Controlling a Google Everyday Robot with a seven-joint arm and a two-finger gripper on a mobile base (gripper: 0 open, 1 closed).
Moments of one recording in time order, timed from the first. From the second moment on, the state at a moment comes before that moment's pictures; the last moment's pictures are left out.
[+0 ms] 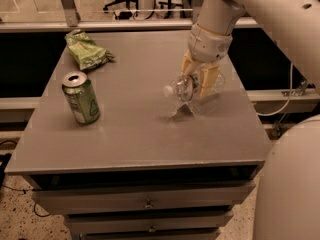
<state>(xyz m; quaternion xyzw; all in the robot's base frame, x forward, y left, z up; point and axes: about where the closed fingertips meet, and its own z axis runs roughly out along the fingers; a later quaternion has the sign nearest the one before) 0.582 -0.104 0.869 -0.87 0.48 0.10 0.08</state>
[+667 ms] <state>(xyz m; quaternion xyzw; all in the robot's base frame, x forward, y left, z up) 0.546 -0.103 0.848 -0.88 0.46 0.12 0.05</state>
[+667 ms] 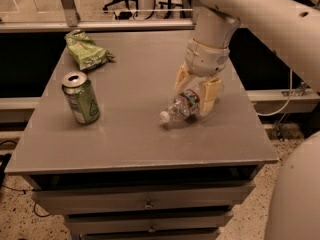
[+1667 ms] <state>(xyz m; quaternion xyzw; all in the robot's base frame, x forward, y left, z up) 0.536 -0.108 0.850 -0.87 0.47 0.13 0.05</state>
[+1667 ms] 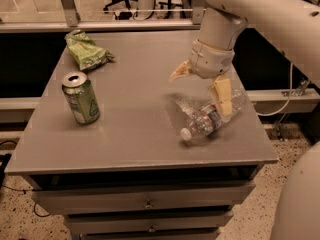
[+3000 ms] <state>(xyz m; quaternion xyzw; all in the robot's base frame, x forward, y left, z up) 0.549 -0.144 0.871 -0.82 0.53 0.18 0.14</state>
